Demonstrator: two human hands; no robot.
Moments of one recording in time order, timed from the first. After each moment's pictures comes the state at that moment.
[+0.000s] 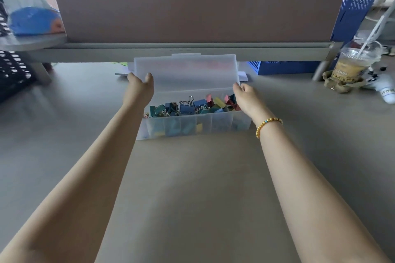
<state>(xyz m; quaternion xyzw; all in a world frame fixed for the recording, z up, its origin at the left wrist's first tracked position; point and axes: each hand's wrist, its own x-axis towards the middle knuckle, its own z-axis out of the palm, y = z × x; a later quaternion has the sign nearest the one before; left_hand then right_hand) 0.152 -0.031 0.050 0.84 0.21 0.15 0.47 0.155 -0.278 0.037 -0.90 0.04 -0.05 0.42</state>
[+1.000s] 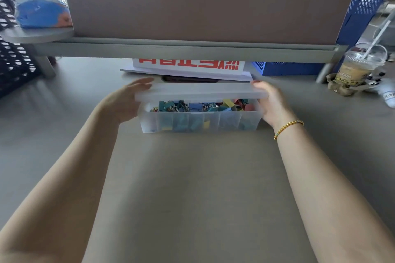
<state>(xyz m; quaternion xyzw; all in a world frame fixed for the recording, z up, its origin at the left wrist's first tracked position) 0.132 0.030 0.040 0.63 0.08 -0.07 0.77 0.151 -0.301 0.034 -0.66 0.05 0.01 0.75</state>
